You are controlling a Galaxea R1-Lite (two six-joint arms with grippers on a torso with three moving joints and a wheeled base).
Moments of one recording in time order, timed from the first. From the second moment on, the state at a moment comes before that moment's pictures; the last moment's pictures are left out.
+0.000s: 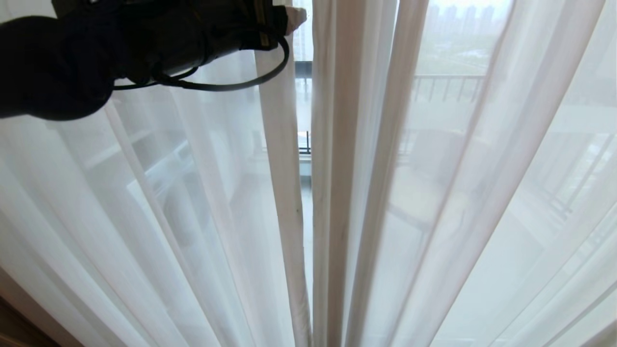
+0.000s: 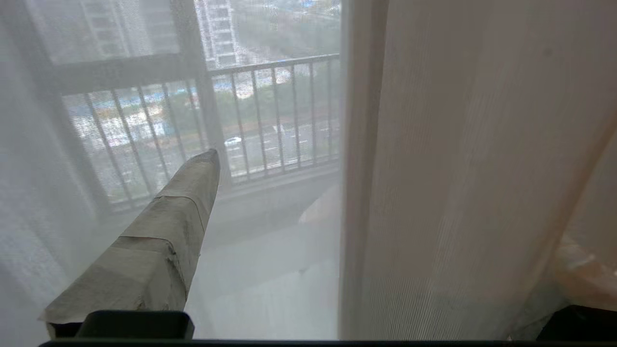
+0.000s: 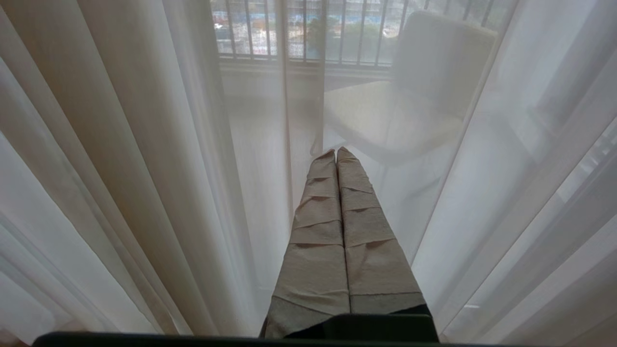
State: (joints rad) left arm -0.55 1.77 -1.67 -0.27 0.07 0.03; right arm 0.01 0.00 0.00 0.00 0.01 -0.02
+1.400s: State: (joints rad) left arm -0.54 1.85 -1.75 -0.28 0.11 0.05; right arm 0.01 0.00 0.00 0.00 0.01 -0.02
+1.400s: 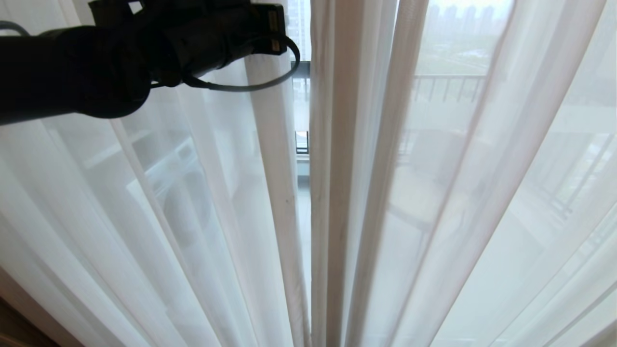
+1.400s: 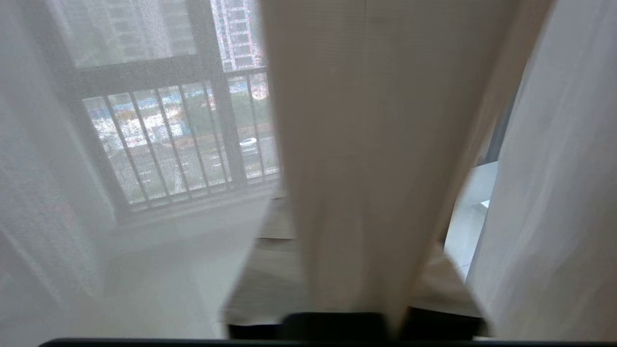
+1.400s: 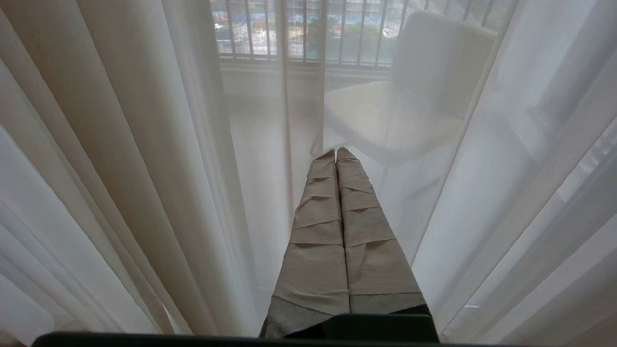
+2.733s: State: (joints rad) left arm -0.29 1.80 -1.73 -0.38 0.20 0.06; right arm 0.01 0.00 0.00 0.00 0.01 -0.02
